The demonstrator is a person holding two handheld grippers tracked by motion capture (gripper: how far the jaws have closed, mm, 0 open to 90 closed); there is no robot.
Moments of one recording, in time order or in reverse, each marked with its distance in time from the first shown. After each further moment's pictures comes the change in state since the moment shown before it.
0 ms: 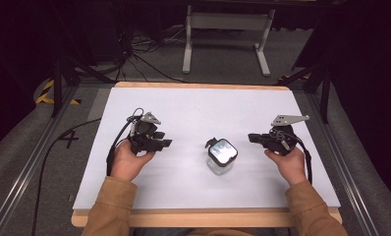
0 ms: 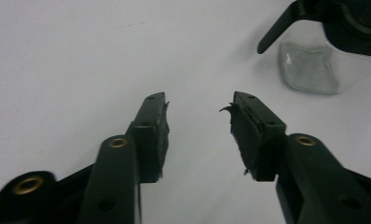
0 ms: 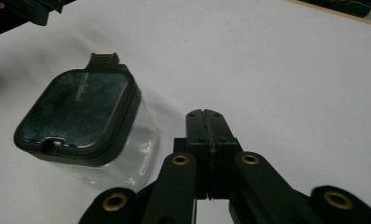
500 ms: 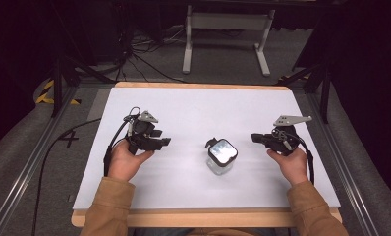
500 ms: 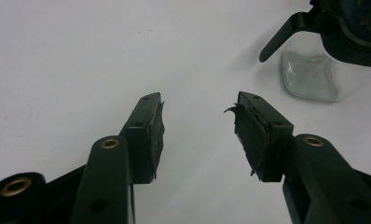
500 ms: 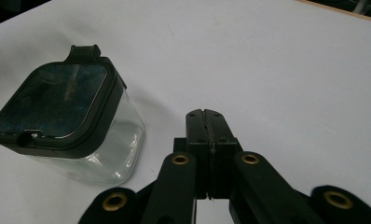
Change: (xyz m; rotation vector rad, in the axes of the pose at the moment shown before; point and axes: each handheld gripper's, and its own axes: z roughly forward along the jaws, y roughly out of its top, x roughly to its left) left arm -0.002 0.000 -0.010 -0.036 0.015 0.002; right arm -0.004 -0.005 0.001 0.014 -0.026 0.005
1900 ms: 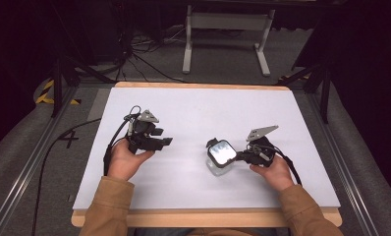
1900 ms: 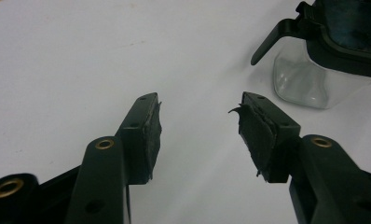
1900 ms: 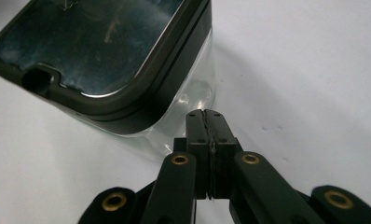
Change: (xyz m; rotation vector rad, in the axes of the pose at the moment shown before) left arm -0.003 0.005 -0.002 -0.018 -0.023 0.036; right arm 0.038 -0.013 0.052 0.215 0.157 -0.092
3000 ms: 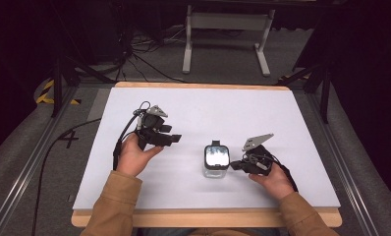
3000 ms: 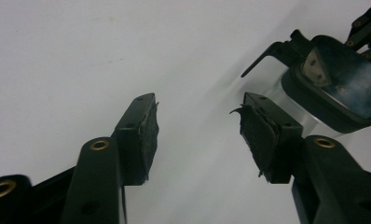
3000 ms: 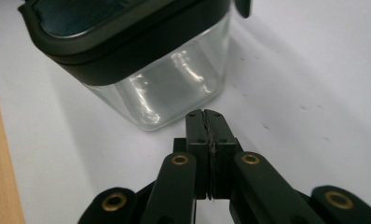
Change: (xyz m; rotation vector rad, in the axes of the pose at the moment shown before) left arm -0.006 0.023 0.013 -0.004 -0.074 -0.025; right arm 0.023 -0.008 0.001 0.050 -0.006 -0.026
